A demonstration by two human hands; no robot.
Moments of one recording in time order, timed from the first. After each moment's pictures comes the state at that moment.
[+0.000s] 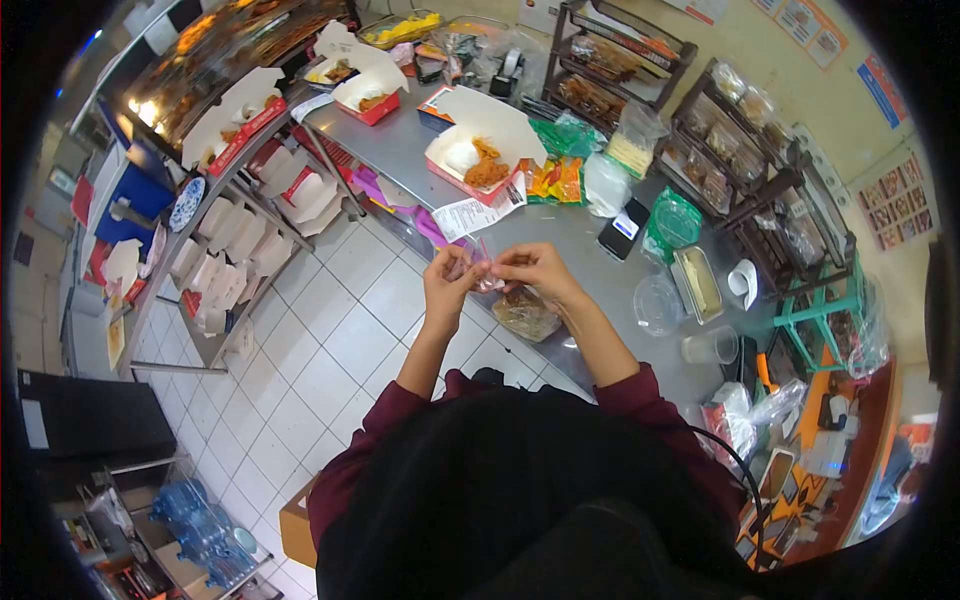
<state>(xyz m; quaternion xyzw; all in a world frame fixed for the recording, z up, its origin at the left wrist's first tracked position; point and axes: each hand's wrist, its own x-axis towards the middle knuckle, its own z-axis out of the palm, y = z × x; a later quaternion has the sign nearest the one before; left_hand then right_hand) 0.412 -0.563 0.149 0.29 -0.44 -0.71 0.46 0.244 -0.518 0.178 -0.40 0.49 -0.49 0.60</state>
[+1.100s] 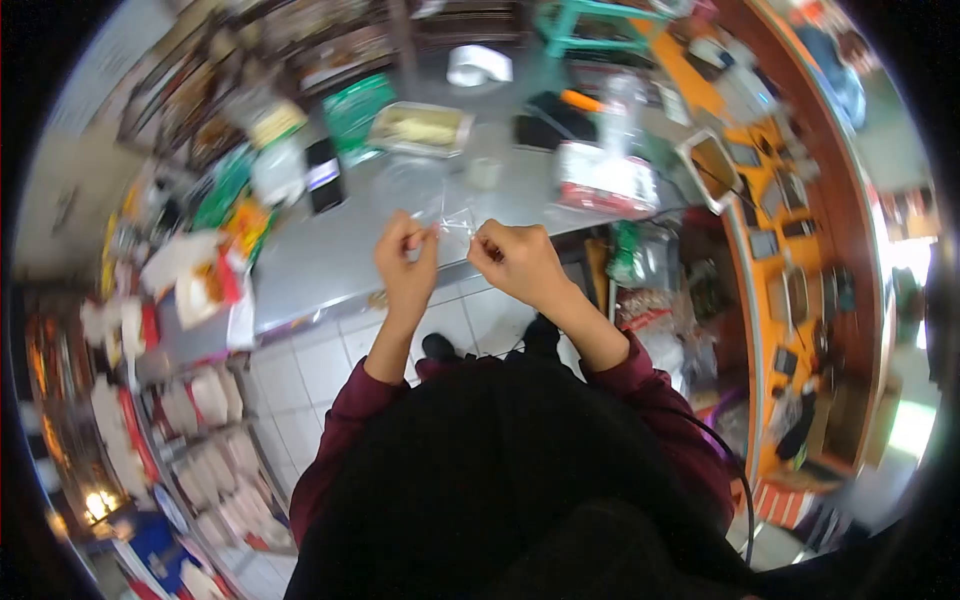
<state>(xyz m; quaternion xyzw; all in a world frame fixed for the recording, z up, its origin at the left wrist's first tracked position) 0.191 -0.374 0.155 0.01 -0.80 -0.54 0.28 0.152 -0.212 0.191 -0.33 0.83 -0.41 -0.17</state>
